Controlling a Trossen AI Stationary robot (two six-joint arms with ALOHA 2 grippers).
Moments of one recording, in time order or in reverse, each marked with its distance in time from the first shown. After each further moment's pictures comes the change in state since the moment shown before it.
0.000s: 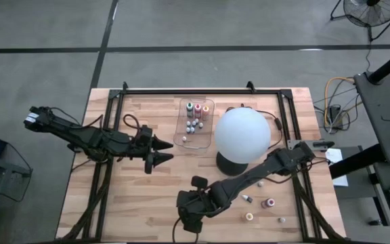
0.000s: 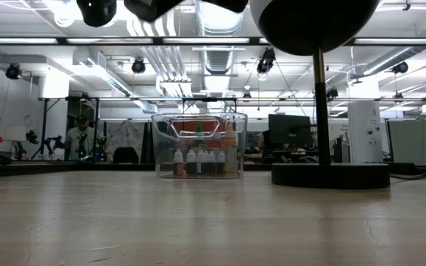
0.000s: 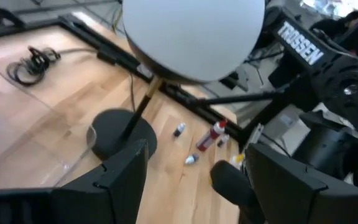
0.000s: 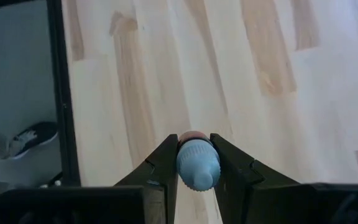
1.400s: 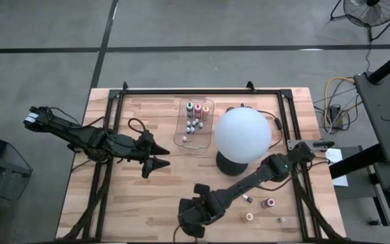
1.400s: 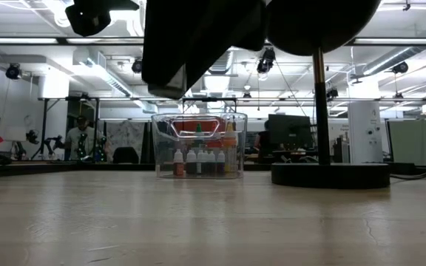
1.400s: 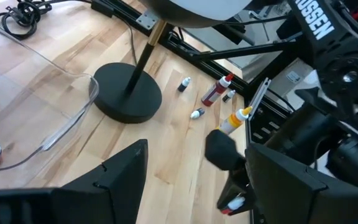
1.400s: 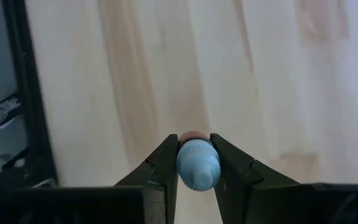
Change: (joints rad) left arm -0.003 -0.007 0.000 -0.158 0.107 -0.019; right arm 0.027 0.106 -0.003 -0.037 -0.054 0.043
